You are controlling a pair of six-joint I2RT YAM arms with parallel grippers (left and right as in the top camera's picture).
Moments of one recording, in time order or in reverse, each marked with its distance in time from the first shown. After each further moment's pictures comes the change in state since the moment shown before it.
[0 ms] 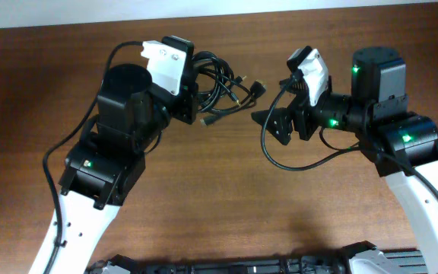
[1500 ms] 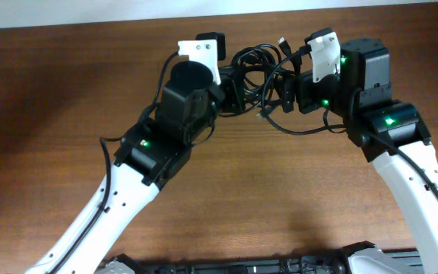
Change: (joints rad) left arm -0.184 0.154 0.000 0.163 -0.074 -0.532; right arm -0.003 0.087 -0.019 0.098 0.523 0.114
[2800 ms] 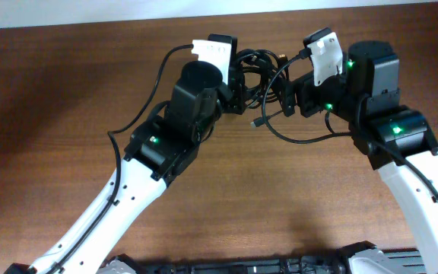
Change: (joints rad) left arm -0.028 0.044 0.000 0.003 -0.129 0.238; right arm 0.000 -0.048 -0.003 0.019 -0.077 -0.049
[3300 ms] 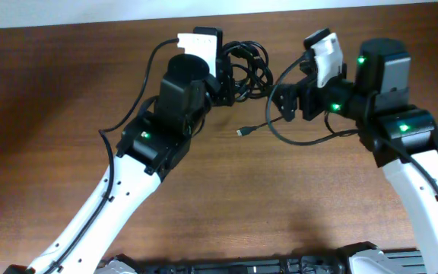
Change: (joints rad) left arm 0.048 0.000 0.000 0.019 0.012 0.005; right arm -0.034 0.001 0.000 0.000 -0.214 -0.001
